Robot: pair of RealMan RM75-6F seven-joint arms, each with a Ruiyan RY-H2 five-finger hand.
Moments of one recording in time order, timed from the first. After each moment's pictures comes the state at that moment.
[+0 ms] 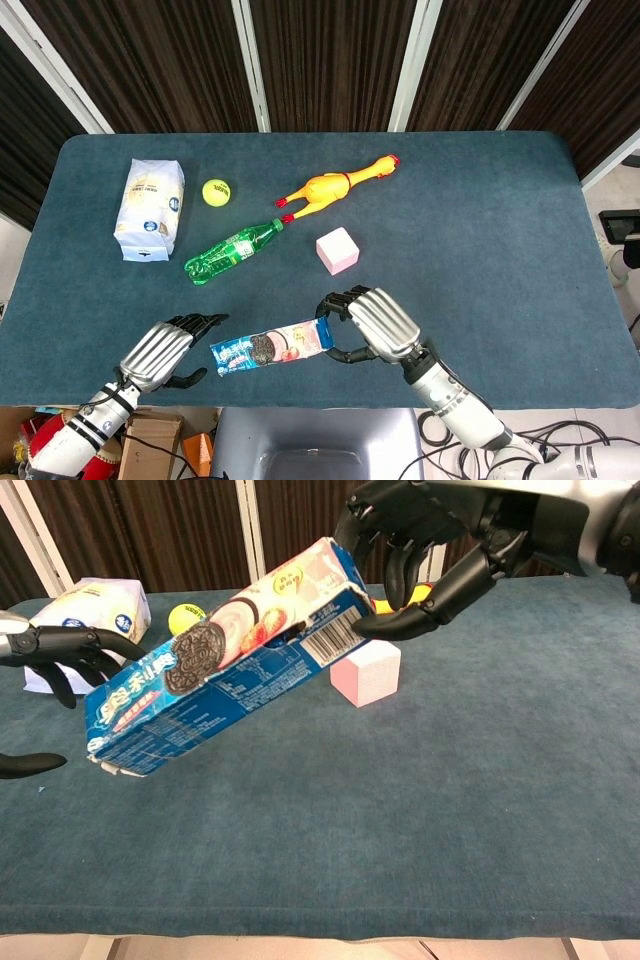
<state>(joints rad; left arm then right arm) -0.49 -1.00 -0.02 -2.10 1.42 0.99 0.19 0.64 -1.30 0.19 -2.10 -1.33 1.09 -0.24</state>
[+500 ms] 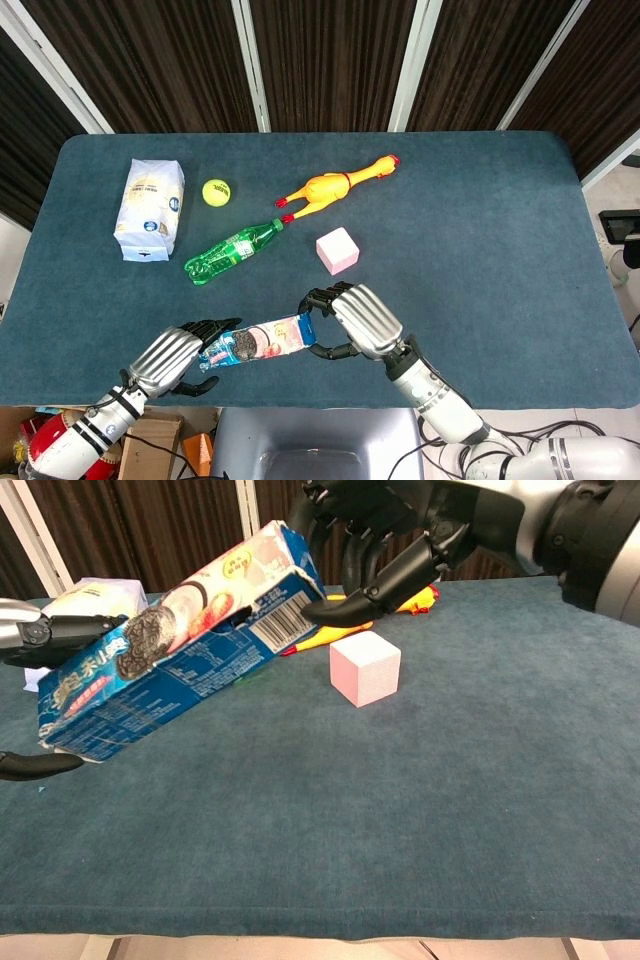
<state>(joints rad) -0.51 -0.99 -0.01 -2.13 1.47 0.97 0.07 0.68 -1.42 0.22 -2.05 -1.33 1.11 -0.24</state>
